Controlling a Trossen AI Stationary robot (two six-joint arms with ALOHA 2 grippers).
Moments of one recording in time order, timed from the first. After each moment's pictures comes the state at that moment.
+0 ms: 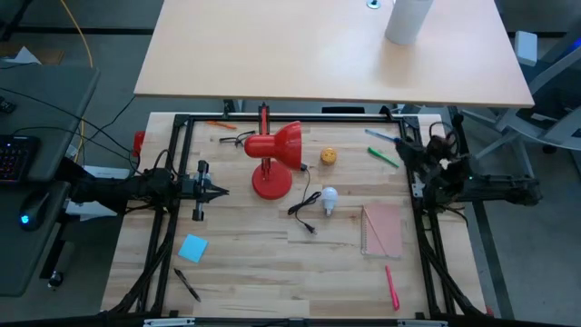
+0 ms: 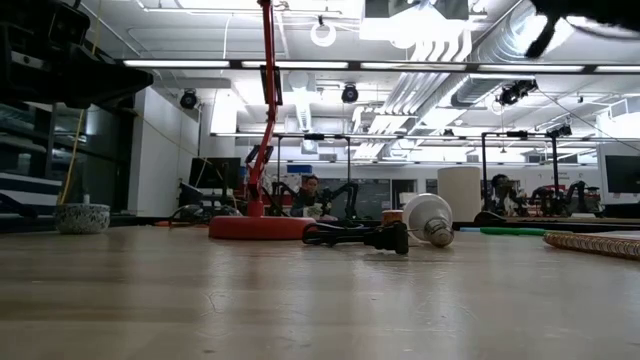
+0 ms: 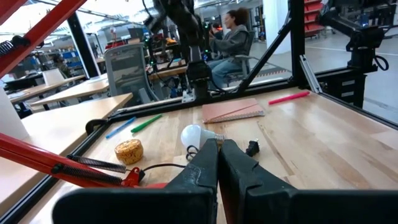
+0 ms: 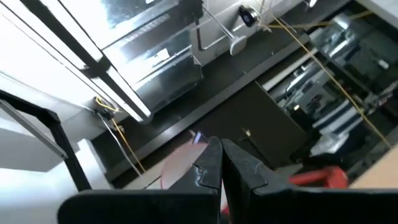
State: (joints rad) left arm -0.05 0.01 0.01 0.01 -0.04 0.21; right arm -0.02 0.33 0.25 0.71 0.31 0.54
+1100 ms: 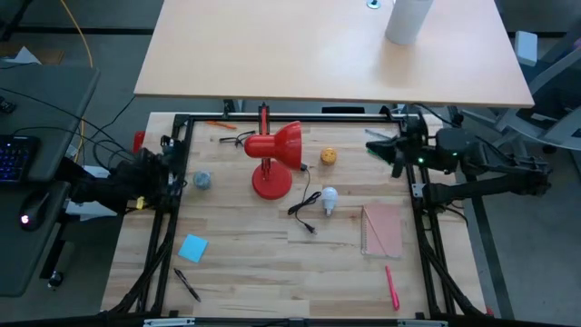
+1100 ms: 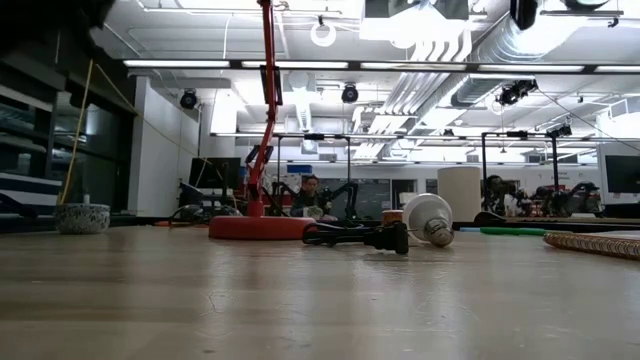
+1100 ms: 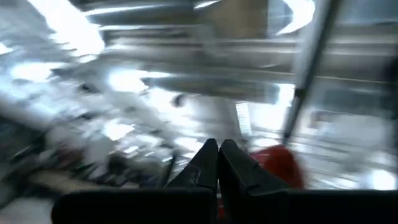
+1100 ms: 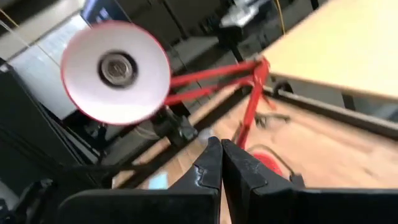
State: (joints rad) left arm -0.05 0.02 0.01 0.83 -0.48 0.03; right arm -0.03 0.69 0.92 -0.39 0.27 0.60
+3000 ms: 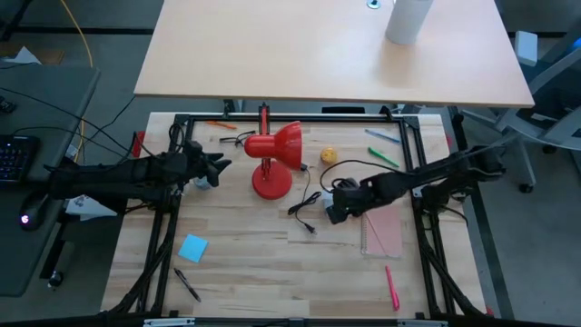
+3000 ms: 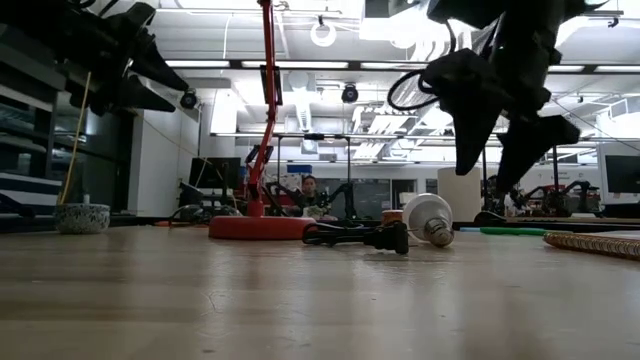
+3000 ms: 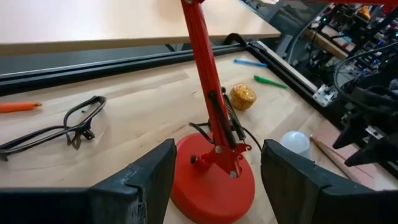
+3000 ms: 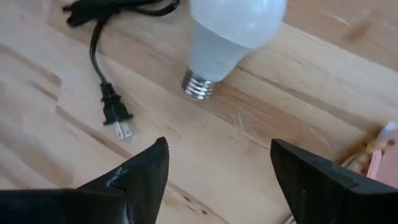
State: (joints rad) left arm 0.07 0.51 0.46 -0.38 -0.51 -0.66; right arm 0.18 1.47 0.91 -0.68 0.06 1.31
